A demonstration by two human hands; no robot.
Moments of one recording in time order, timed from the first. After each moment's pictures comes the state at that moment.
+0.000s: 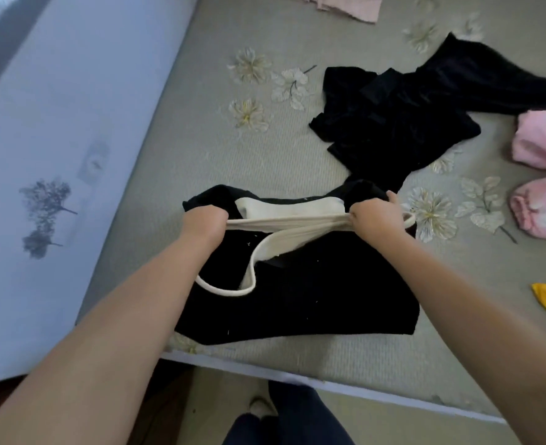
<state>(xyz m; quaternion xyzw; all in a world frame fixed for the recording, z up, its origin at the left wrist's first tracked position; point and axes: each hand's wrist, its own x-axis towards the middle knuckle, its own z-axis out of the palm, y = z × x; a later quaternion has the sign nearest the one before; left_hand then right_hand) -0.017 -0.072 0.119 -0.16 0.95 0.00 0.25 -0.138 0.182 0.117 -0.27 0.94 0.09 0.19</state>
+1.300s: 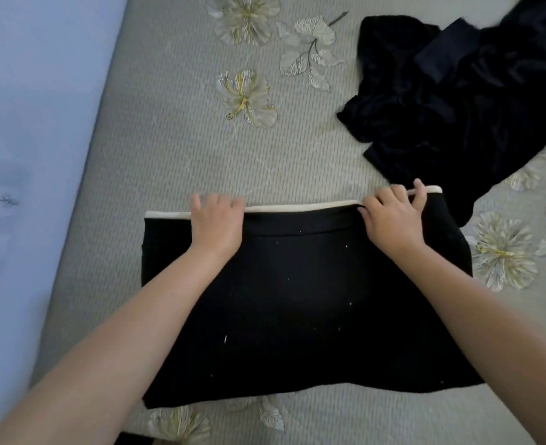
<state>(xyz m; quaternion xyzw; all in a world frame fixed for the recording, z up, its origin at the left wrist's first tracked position) -0.135 -0.124 0.004 -0.14 0.97 0.00 0.17 -0.241 0.119 -0.010 -0.30 0.96 -0.01 0.01</state>
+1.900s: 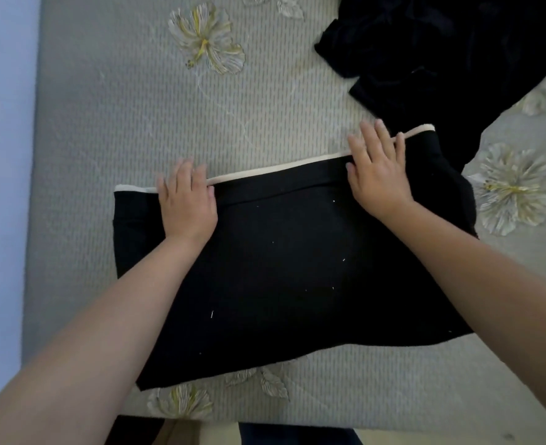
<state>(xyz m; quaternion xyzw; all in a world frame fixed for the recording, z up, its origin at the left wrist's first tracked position) -0.104 -0.124 -0.048 -0.19 0.97 0.12 0.09 -0.226 0.129 -0.045 -0.24 0.96 -0.07 0.12</state>
